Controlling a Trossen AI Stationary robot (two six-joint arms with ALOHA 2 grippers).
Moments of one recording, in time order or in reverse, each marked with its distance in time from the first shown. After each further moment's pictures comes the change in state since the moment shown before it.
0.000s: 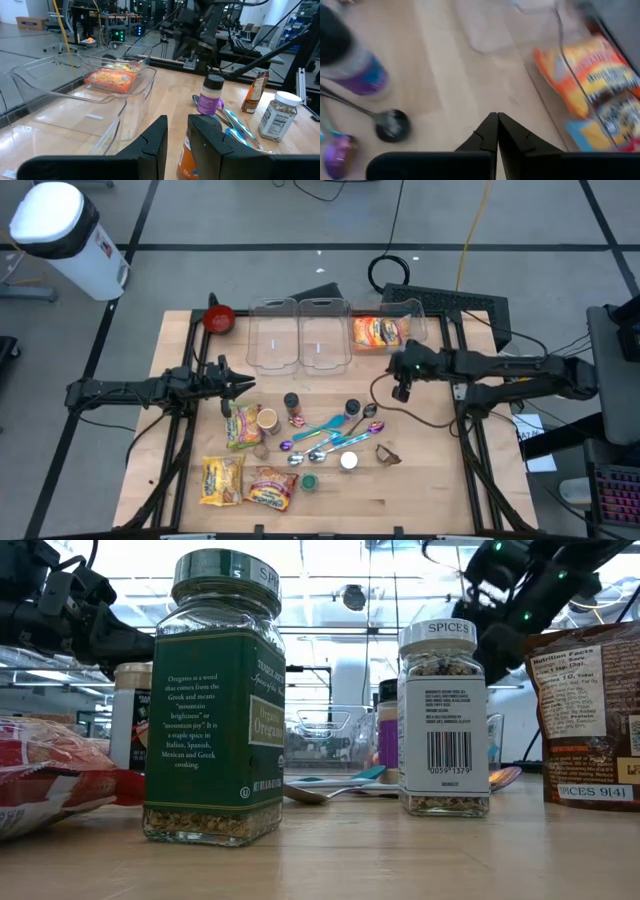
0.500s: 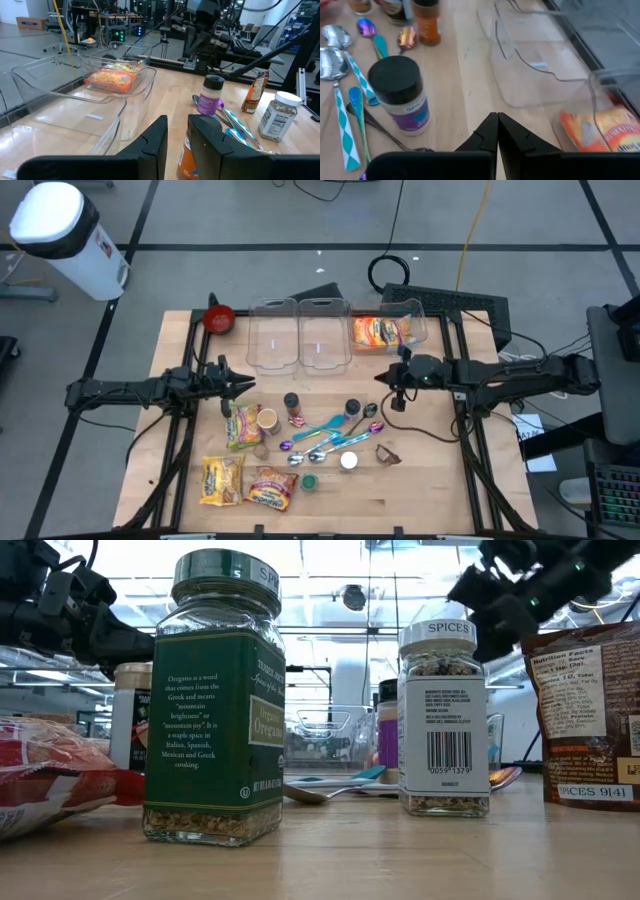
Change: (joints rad) left arm 0.000 0.000 0.000 0.000 0.000 0.000; right arm 0.123 -0.040 -0.105 0.315 -0.019 -0.088
